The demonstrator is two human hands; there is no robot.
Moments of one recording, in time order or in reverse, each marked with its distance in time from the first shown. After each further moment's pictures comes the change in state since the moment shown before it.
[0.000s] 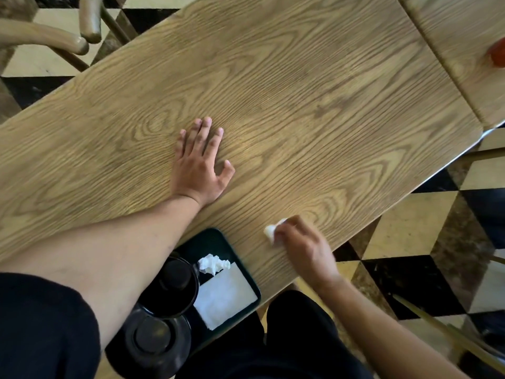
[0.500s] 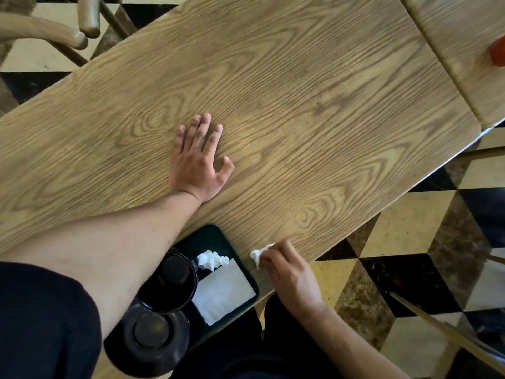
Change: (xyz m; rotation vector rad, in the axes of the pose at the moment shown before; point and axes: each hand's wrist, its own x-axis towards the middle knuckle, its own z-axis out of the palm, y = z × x) left_hand 0.000 0.002 -0.002 0.011 -0.017 -0.014; right_hand -0.046 -0.035 0.021 0.086 -0.066 0.079
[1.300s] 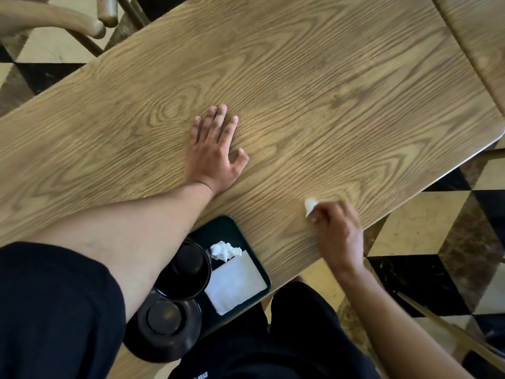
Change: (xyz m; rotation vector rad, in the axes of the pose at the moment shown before) left_hand 0.001 0.002 -0.002 -0.003 -0.002 0.005; right_hand 0.048 0.042 -0.039 -0.138 0.257 0.273
